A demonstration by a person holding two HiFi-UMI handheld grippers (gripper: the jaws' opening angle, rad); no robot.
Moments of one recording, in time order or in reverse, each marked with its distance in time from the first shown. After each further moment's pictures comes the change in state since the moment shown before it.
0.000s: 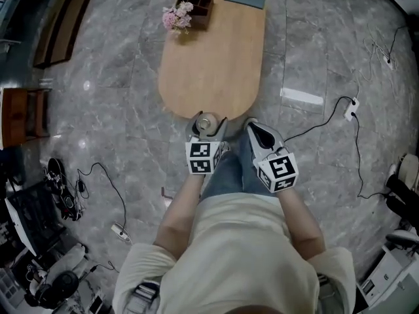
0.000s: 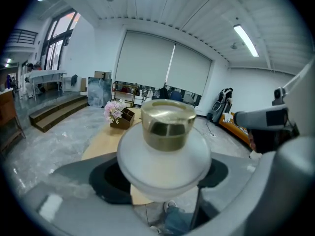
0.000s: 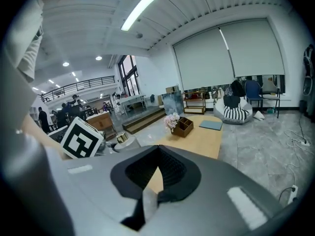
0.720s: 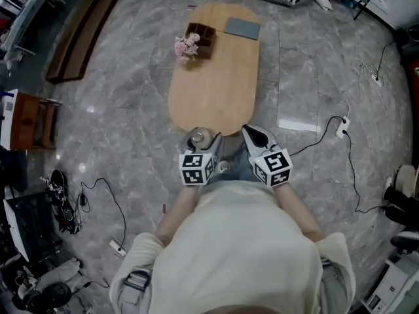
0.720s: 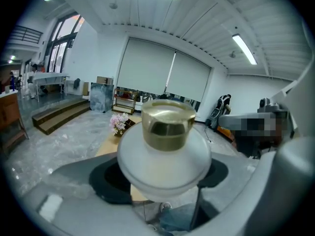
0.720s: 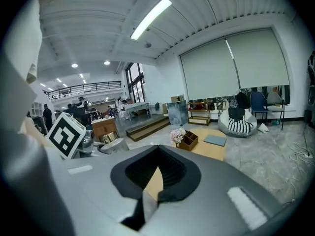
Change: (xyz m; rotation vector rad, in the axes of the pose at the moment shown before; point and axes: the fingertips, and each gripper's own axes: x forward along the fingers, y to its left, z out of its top) left arm -0.094 -0.015 0.050 -0.031 -0.047 -0.006; right arm -0.036 0.037 0.066 -0.058 -0.083 0.037
